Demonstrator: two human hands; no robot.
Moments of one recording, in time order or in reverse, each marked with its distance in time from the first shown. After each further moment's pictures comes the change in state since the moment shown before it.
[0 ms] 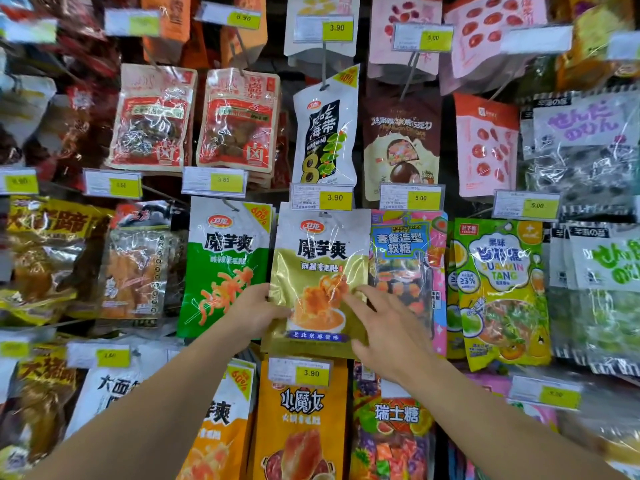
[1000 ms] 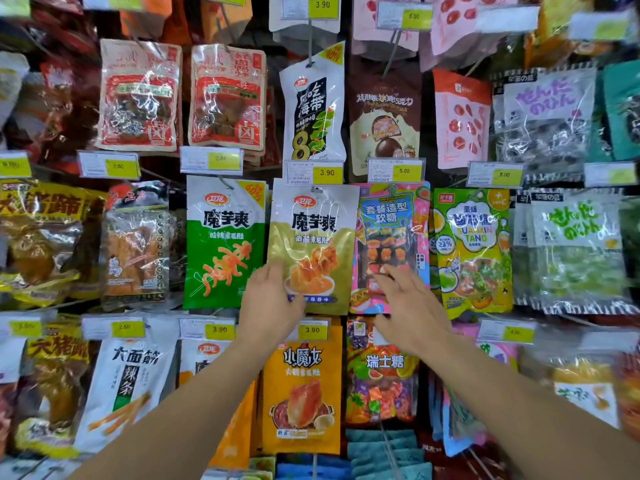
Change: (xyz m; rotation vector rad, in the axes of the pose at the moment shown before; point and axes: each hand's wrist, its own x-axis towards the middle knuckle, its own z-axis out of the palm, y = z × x) left_hand -0.059 -0.009 0.031 0.575 0.360 0.459; right_hand -0.050 0.003 -0.017 0.033 -0.042 0.212
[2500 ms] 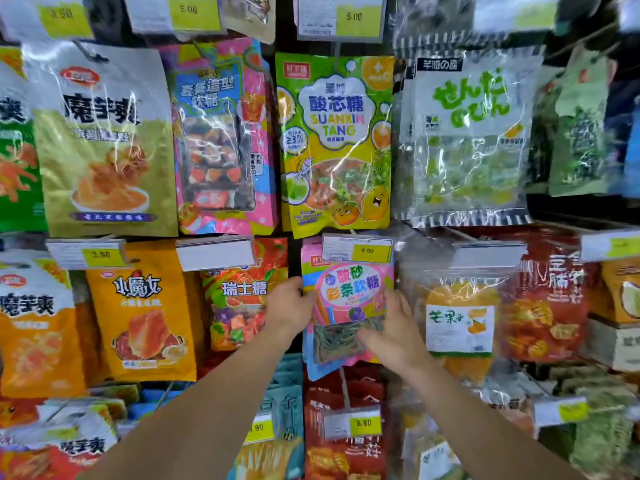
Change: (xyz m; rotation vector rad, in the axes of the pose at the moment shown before) left_hand -0.091 0.163 0.301 -0.382 -0.417 -0.515; right_hand -0.108 0.264 0.138 0.708 -0.180 0.406
